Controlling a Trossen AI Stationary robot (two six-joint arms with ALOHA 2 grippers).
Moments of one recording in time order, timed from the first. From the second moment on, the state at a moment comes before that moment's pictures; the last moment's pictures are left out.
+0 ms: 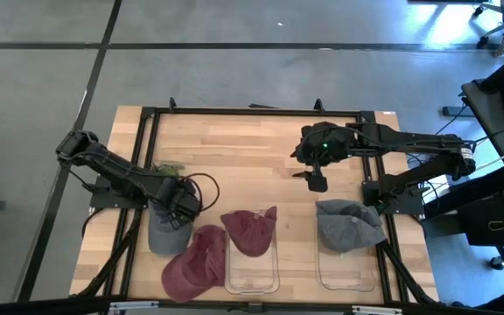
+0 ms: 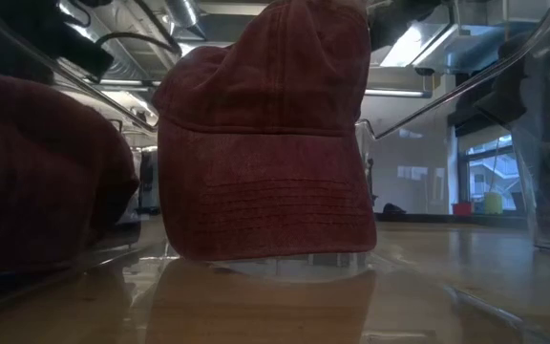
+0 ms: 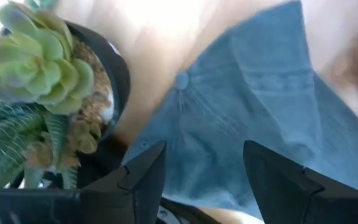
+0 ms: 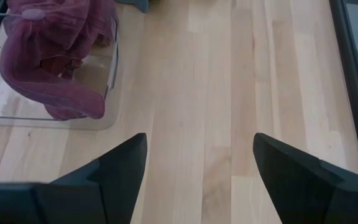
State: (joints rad) left arm -0.37 1.39 0.96 -1.31 -0.06 -0.98; right arm -0.09 1.27 1.29 -0.84 -0.03 -0.19
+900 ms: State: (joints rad) left arm -0.26 1.36 0.58 -0.86 -0.08 -0.60; right arm -0.09 1.27 1.29 -0.72 -0.01 -0.21
